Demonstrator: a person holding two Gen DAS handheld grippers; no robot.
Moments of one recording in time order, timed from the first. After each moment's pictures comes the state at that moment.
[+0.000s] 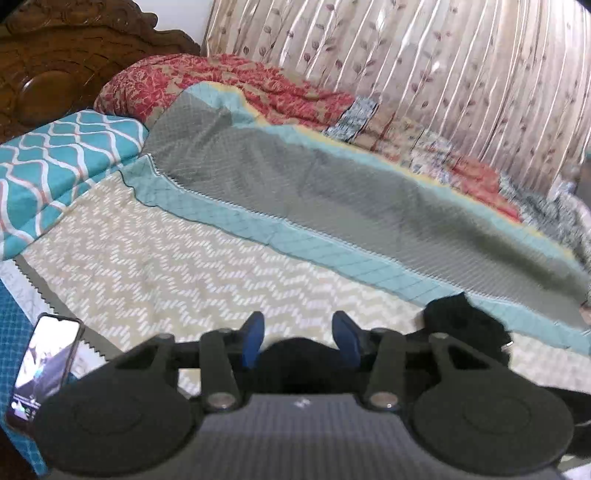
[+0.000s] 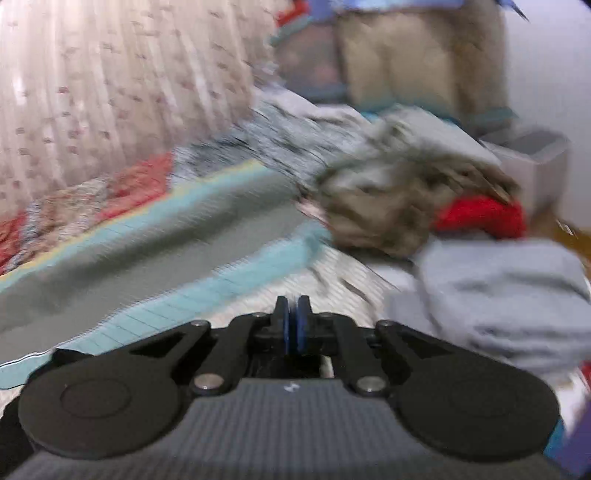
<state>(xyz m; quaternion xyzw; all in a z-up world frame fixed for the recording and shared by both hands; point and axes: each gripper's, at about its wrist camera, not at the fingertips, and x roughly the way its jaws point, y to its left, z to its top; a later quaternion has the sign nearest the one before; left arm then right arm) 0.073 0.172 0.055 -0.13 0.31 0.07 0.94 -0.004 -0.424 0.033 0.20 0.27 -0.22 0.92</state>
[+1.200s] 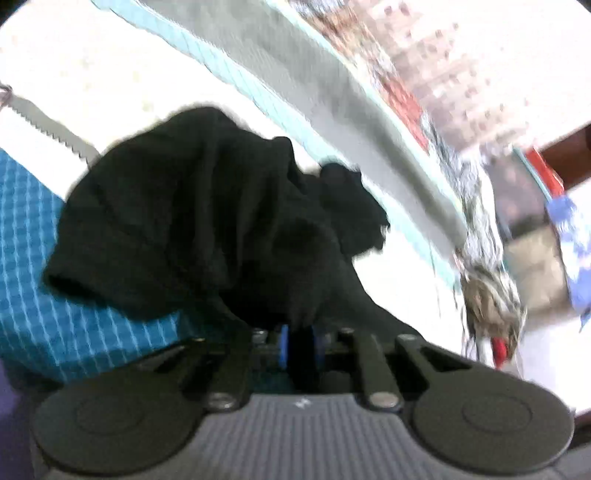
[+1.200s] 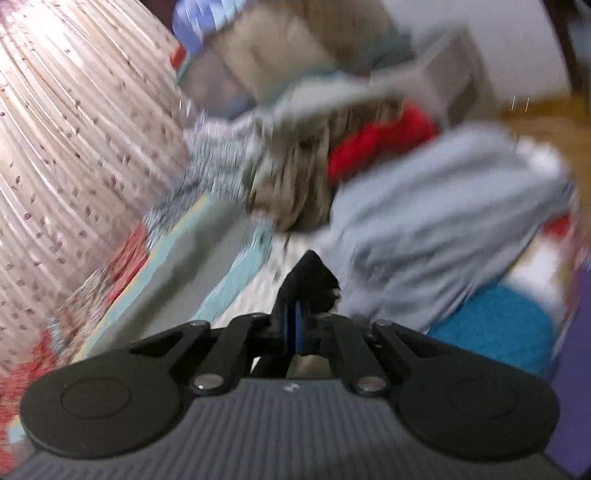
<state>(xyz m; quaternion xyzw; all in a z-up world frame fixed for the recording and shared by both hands) 0.001 0.176 -0.017 -0.33 0.46 -0.13 0.82 -0.094 -0.432 0.056 0.34 0.19 -0.27 0.88</state>
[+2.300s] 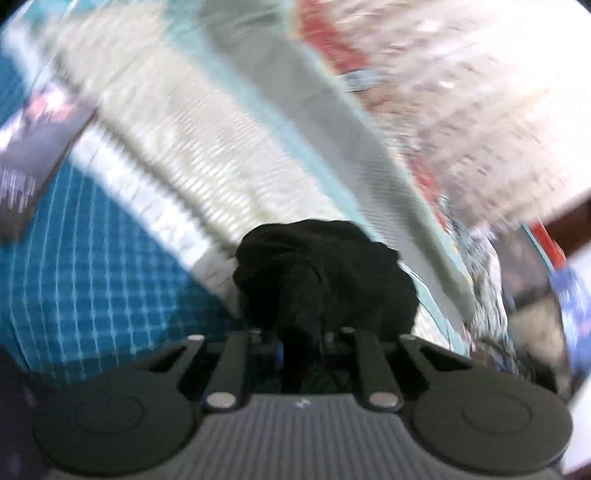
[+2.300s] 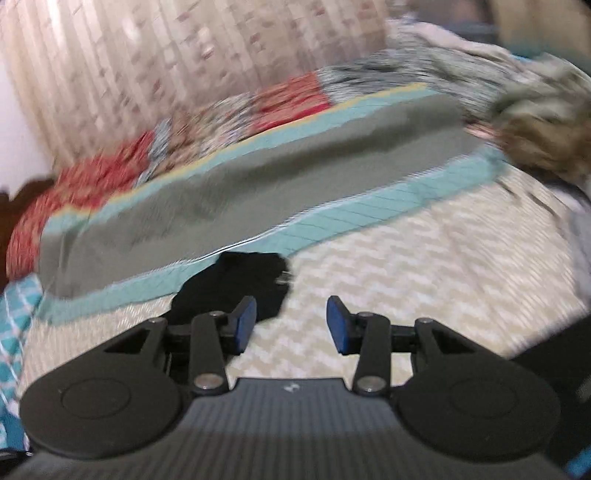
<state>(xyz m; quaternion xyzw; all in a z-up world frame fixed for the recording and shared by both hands) -0.010 0.263 -0.047 -0.37 0.35 -0.08 0.86 0.079 -0.213 0.065 0.17 0.35 0.03 0.92</state>
